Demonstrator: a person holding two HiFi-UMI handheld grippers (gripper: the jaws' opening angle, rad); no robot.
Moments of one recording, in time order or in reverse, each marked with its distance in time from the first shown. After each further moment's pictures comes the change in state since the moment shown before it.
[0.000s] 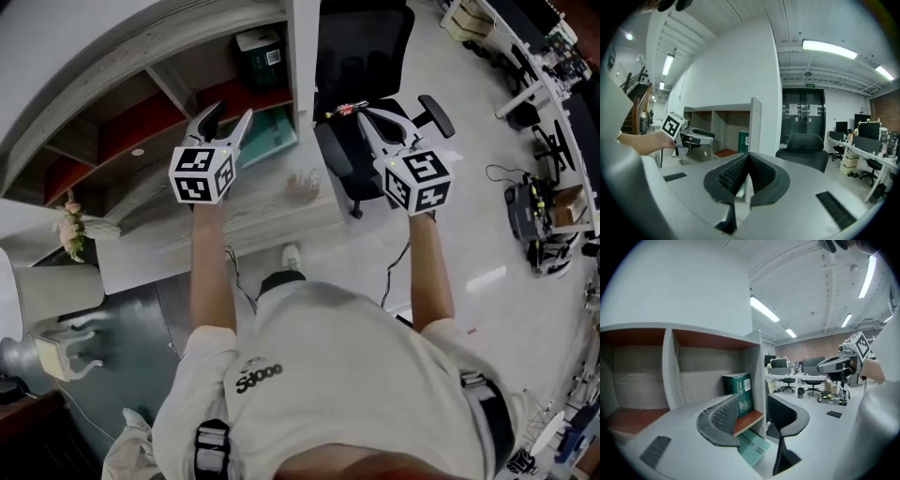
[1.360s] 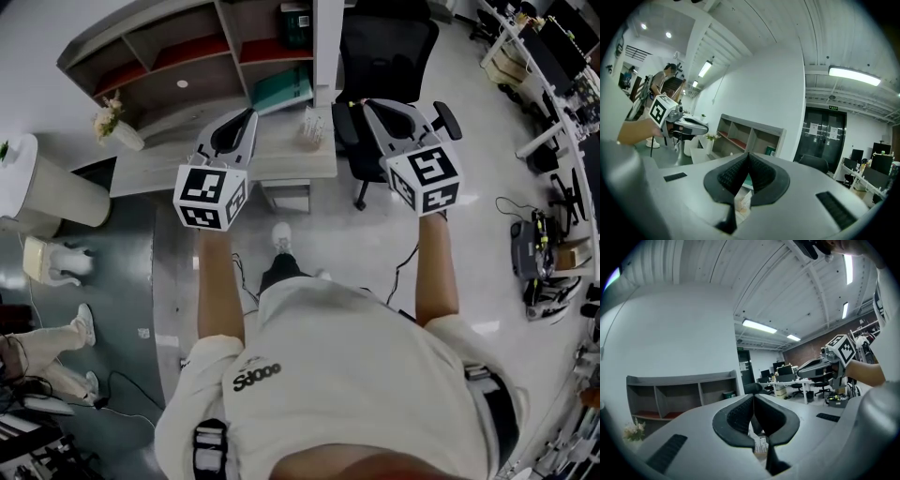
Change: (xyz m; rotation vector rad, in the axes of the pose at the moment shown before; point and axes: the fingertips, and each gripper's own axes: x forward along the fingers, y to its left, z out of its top) left arm -0.267 -0.239 0.055 0.104 -0.124 0.217; right arm -0.241 0.110 0.032 -0.260 -0.130 0.208
